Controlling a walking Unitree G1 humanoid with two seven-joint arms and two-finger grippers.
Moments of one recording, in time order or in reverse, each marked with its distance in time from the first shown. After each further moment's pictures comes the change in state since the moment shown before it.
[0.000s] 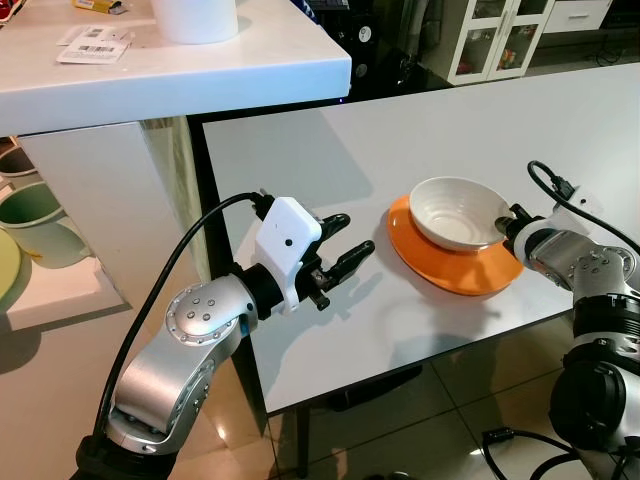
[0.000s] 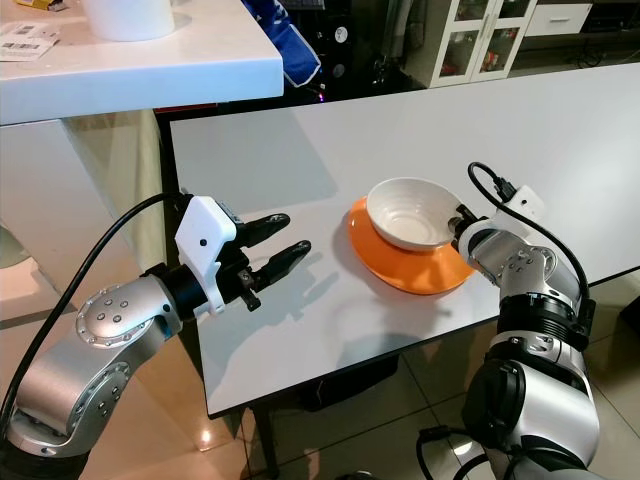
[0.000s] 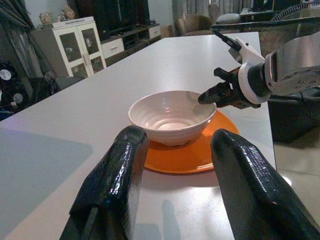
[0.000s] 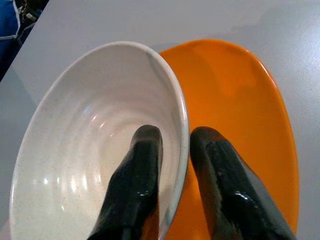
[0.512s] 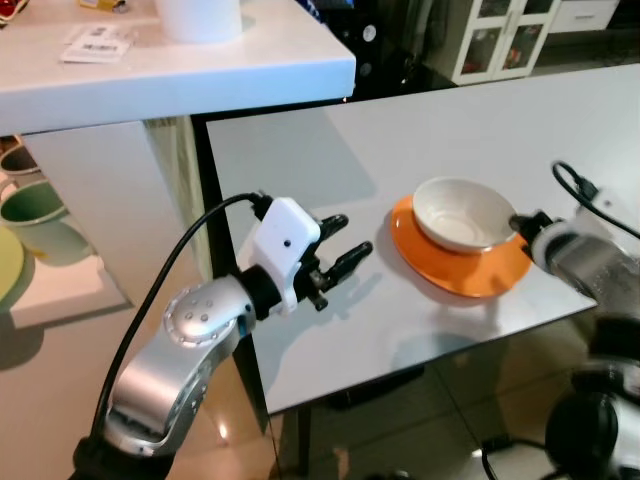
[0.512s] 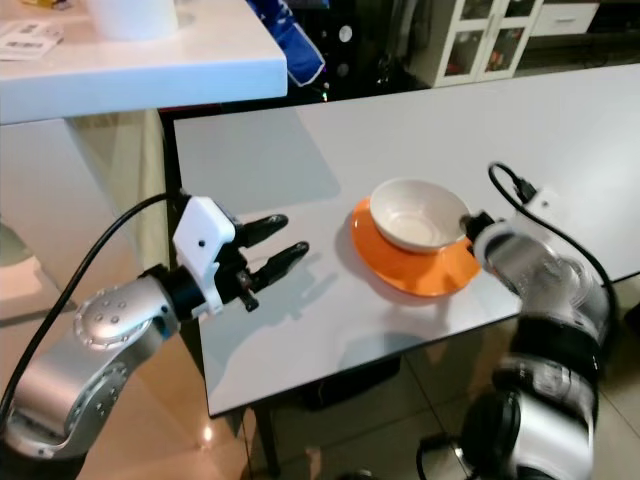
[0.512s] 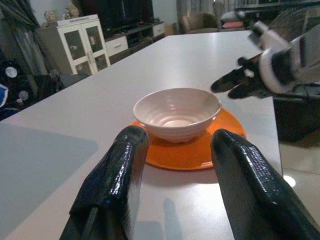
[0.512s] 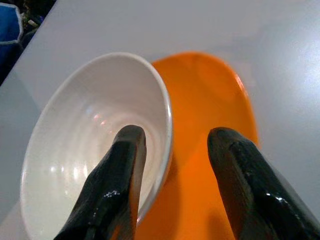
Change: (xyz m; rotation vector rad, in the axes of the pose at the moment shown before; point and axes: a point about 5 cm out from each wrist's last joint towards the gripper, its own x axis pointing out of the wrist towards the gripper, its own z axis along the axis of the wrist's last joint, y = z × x) left arm -0.003 0.001 -0.001 0.008 0.008 0.020; right arm -0.037 -0.007 0.011 -0.036 -0.057 -0.013
